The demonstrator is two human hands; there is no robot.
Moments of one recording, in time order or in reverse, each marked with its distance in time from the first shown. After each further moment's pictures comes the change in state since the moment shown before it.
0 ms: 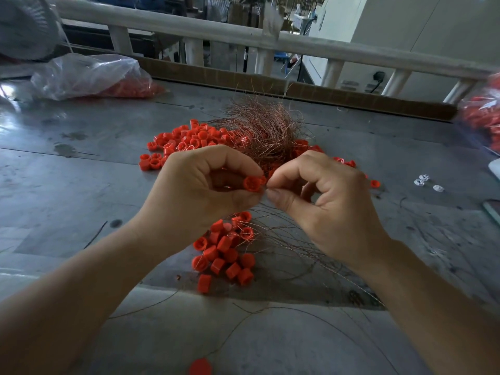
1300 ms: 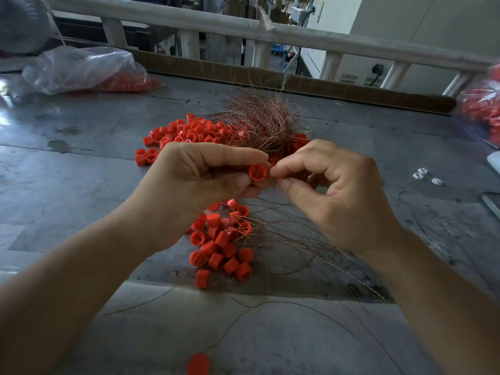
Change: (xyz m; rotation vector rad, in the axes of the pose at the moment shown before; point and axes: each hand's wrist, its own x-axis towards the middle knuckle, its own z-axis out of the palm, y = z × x) left_hand 0.000 0.002 -0.005 -0.296 -0.121 -0.120; right_hand 0.003 -0.003 -0.010 -0.007 -0.028 0.055
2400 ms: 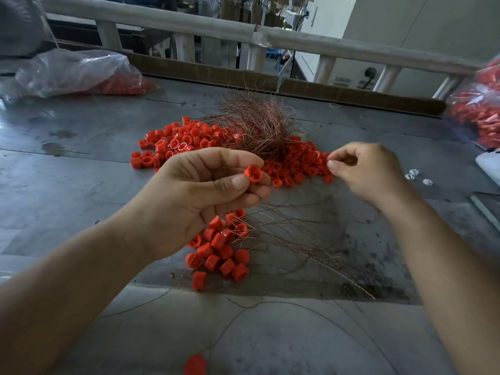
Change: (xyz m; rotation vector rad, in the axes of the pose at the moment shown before) left_hand 0.000 -0.003 0.002 -0.348 -0.045 -0.186; right_hand 0.014 0.080 -0.036 -0.427 0.044 0.559
